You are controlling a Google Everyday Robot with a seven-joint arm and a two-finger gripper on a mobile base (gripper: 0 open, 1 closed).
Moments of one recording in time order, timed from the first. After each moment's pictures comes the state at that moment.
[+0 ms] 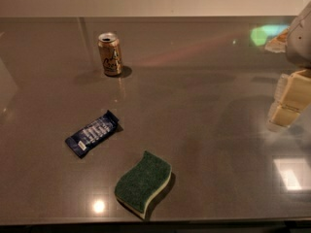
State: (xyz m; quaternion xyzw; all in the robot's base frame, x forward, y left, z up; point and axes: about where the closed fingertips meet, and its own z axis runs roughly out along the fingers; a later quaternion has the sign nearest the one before) arm 0.438 -0.217 0.976 -0.60 0.78 -0.03 0.16
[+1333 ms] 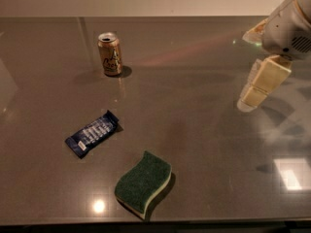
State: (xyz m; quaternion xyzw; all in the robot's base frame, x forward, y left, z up) arm 0.488 -0.182 0.972 -0.60 0.76 0.03 0.23
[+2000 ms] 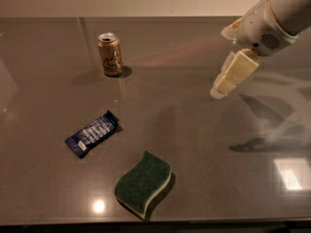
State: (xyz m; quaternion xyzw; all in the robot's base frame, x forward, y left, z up) arm 0.532 -0.148 0.965 -0.59 0.75 0.07 0.29
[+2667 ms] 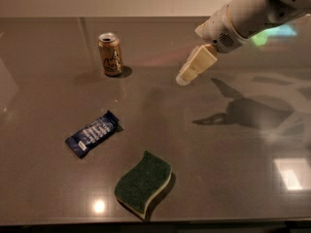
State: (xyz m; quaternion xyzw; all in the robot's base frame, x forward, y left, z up) arm 0.600 -0.092 0.945 -0.56 0.75 0.12 0.34
